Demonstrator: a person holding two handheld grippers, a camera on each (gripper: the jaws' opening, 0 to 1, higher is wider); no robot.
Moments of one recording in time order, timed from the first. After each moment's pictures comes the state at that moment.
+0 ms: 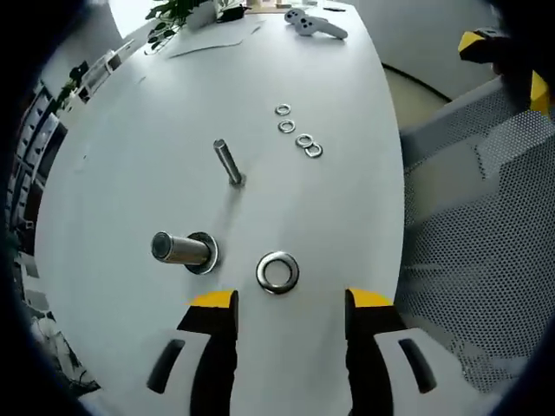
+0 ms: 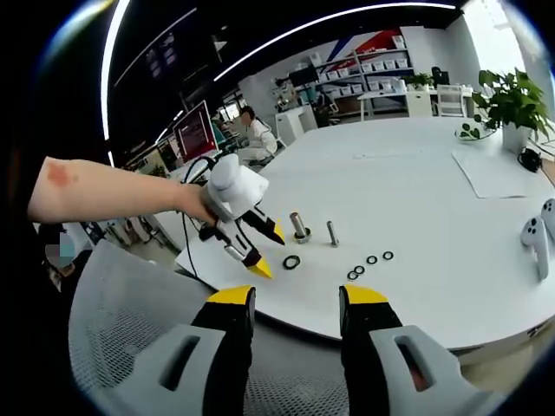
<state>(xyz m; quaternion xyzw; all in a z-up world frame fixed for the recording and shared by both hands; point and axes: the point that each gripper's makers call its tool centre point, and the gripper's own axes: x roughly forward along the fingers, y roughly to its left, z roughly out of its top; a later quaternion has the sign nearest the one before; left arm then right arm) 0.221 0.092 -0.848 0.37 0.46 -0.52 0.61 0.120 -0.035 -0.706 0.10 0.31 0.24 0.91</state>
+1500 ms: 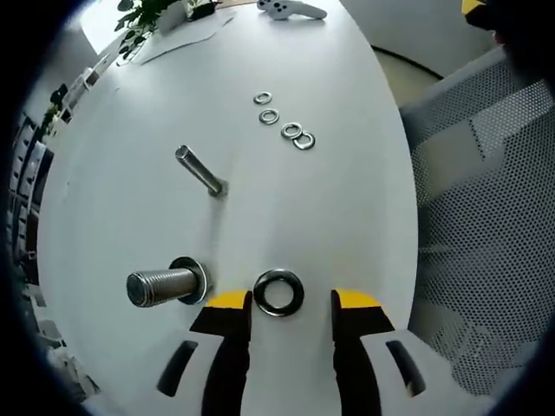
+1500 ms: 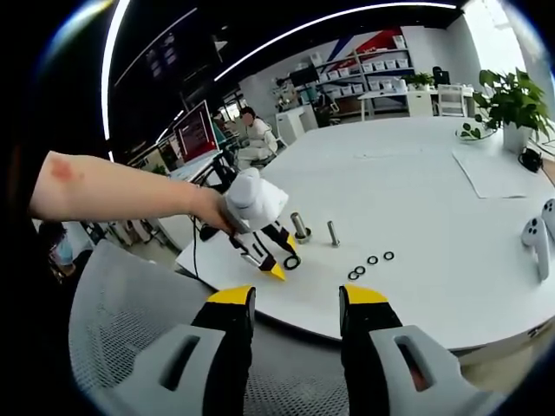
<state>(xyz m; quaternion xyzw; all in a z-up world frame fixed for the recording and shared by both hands) 0.228 0.079 -0.866 0.42 0.45 -0.54 0.57 0.120 -0.035 -0.706 0.10 0.31 0.24 0.91</state>
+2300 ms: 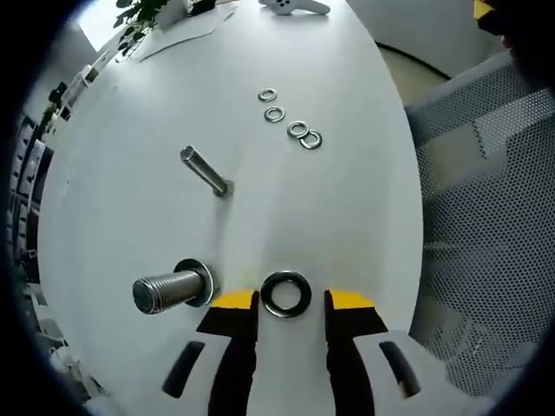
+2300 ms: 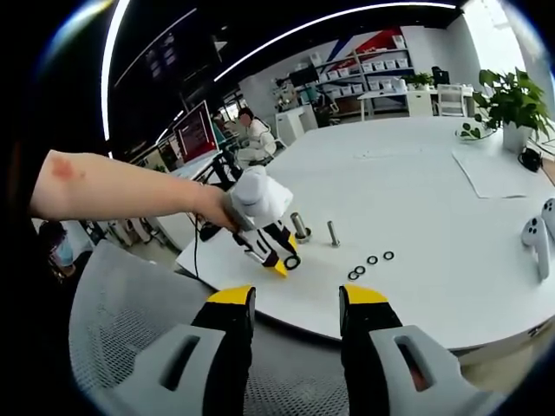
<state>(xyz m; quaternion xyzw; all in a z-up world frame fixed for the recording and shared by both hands) 0.234 0.080 -0.865 0.43 0.46 -0.53 0.57 0.120 -0.035 -0.706 0.10 0.31 0.24 0.91</state>
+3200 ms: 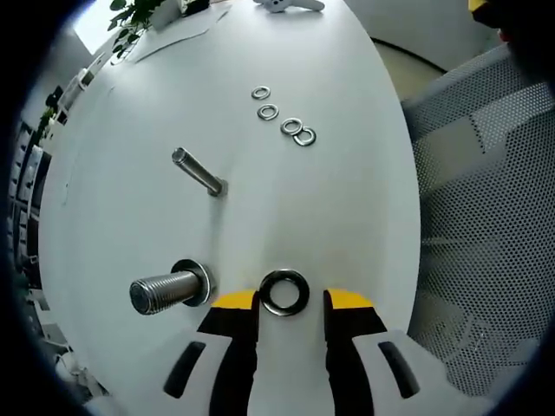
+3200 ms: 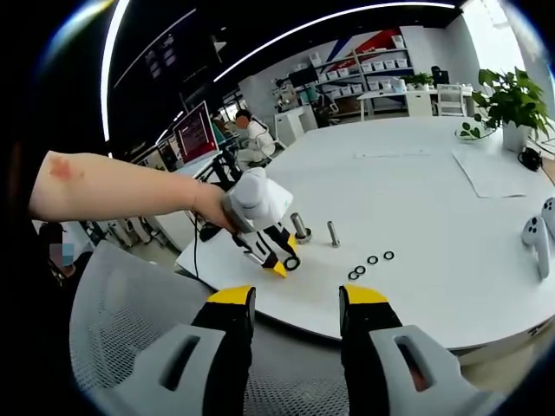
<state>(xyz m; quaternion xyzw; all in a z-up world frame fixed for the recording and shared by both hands) 0.231 0.081 -0.865 0.44 0.46 -0.53 0.56 0.120 -0.035 -0.706 0.10 0.31 0.24 0.91</state>
